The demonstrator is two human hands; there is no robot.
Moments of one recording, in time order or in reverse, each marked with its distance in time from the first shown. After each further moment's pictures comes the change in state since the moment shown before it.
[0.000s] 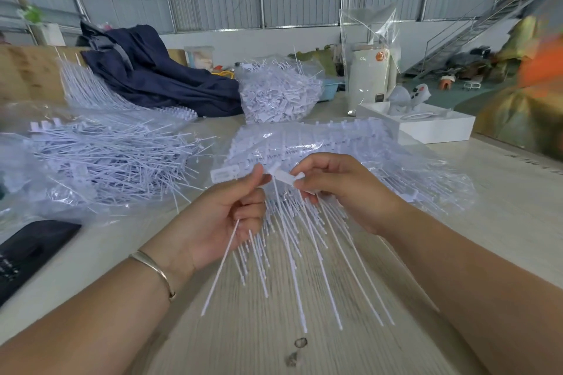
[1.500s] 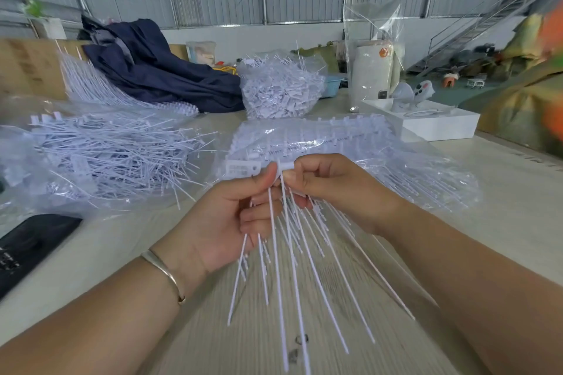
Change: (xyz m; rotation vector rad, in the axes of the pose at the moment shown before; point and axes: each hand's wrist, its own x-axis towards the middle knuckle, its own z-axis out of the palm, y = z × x) left_hand -0.009 -0.001 0.019 -0.033 -0.187 -0.034; right_hand -0.005 -0.010 0.012 -0.079 -0.132 -0.038
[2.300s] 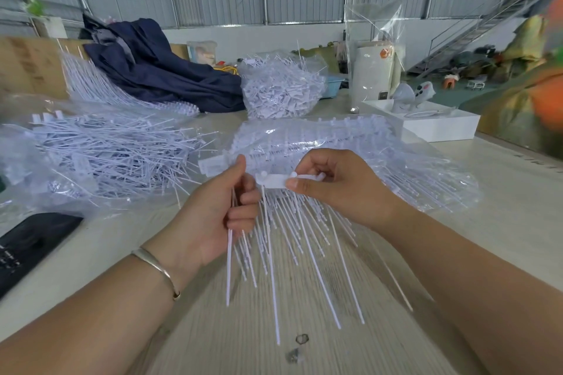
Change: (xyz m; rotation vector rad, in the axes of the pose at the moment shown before) left_hand 0.006 0.002 -0.015 0.084 0.480 0.059; right_hand 0.003 0.014 -0.005 -0.277 0.215 -0.084
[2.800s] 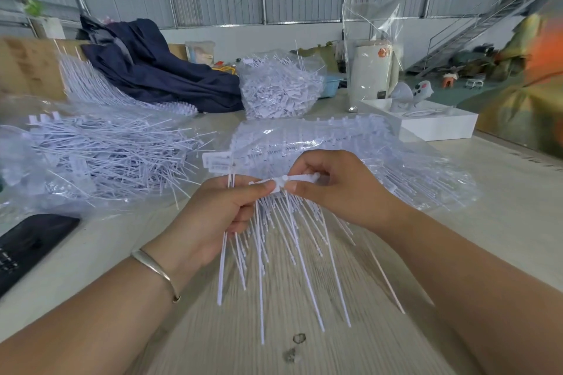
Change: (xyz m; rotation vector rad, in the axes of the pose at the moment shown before) left_hand -0.002 -0.005 0.000 0.385 0.052 0.203; right_hand -0.002 -0.005 -0.002 -0.135 -0.020 -0.059
